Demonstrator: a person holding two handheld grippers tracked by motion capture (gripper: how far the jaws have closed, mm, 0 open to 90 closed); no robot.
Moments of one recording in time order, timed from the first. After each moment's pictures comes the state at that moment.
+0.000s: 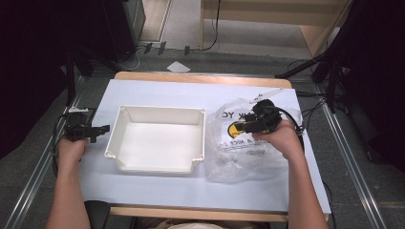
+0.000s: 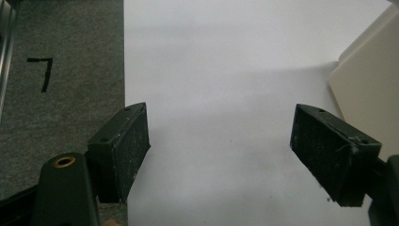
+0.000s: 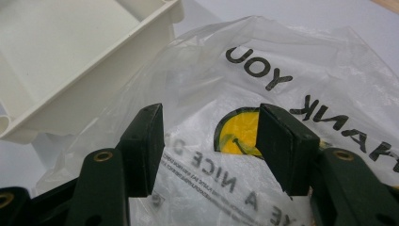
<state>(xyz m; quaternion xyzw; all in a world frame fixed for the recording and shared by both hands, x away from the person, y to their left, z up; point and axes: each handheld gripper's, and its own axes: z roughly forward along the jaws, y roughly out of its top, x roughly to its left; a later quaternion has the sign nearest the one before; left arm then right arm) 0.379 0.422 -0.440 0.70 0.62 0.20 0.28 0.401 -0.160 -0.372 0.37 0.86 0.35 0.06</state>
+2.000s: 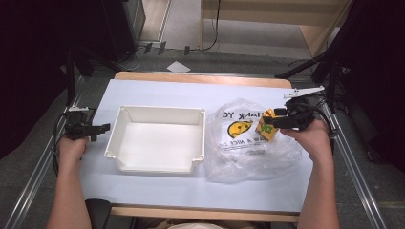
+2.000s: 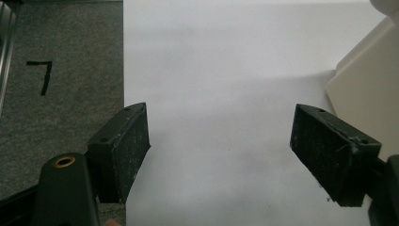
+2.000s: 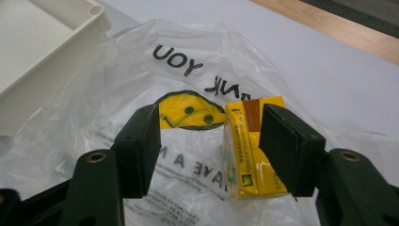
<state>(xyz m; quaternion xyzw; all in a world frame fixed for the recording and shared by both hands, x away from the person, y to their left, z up) 0.382 0.421 -0.438 0.70 0.62 0.20 0.29 0.392 -0.235 -0.351 0.43 0.82 0.36 0.12</state>
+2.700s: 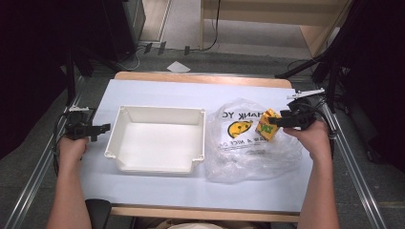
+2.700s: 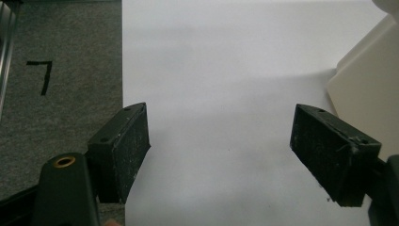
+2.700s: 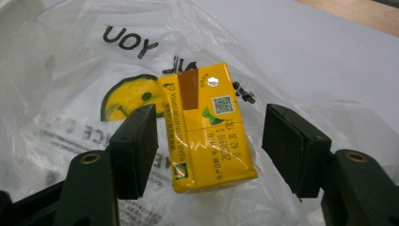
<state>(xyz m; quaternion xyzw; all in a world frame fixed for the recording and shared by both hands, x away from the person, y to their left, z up) 0.383 0.420 -0.439 0.70 0.62 0.20 0.28 0.411 -0.254 -0.380 0.48 0.80 0.33 0.13</state>
